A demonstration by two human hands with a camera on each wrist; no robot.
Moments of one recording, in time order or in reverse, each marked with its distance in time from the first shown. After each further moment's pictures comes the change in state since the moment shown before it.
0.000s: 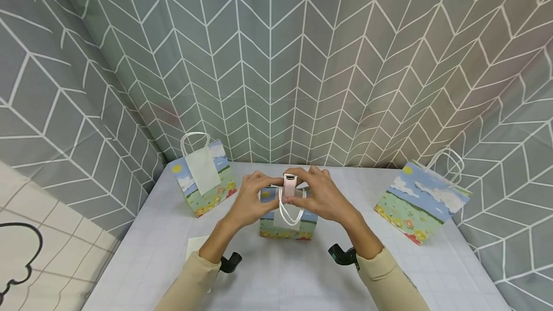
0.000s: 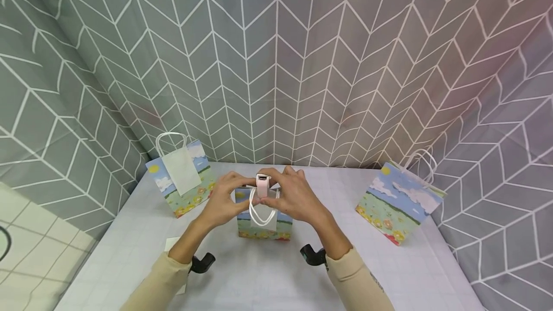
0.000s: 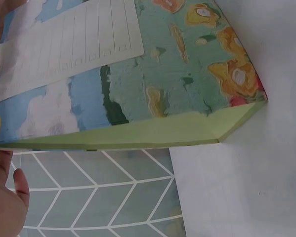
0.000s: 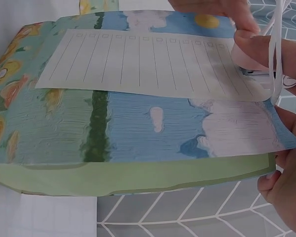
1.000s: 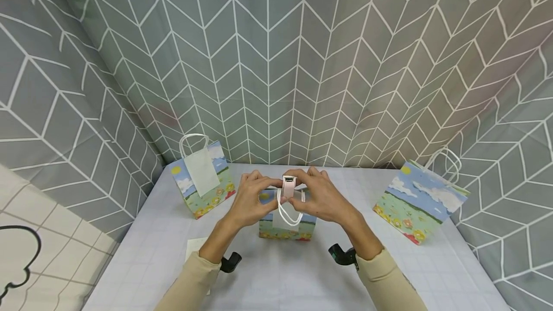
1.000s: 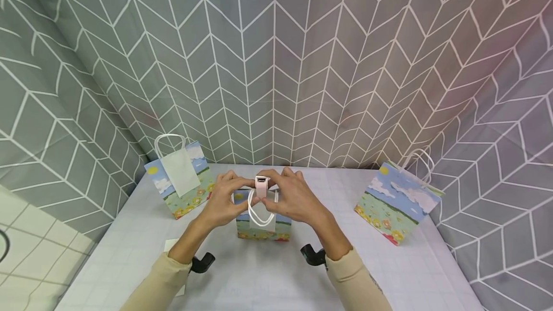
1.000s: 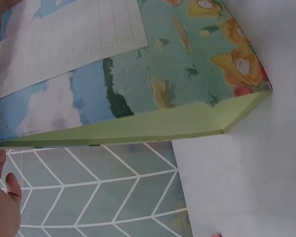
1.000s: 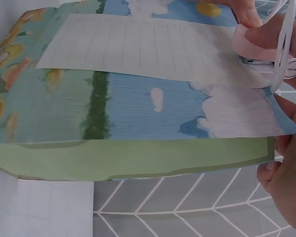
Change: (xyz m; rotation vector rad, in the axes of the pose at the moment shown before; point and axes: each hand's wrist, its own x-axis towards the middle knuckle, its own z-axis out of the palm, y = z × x) left_hand 0.004 0.002 0.000 0.183 0.033 0.103; right_hand -0.001 0.002 0.000 -0.010 -0.017 -0.005
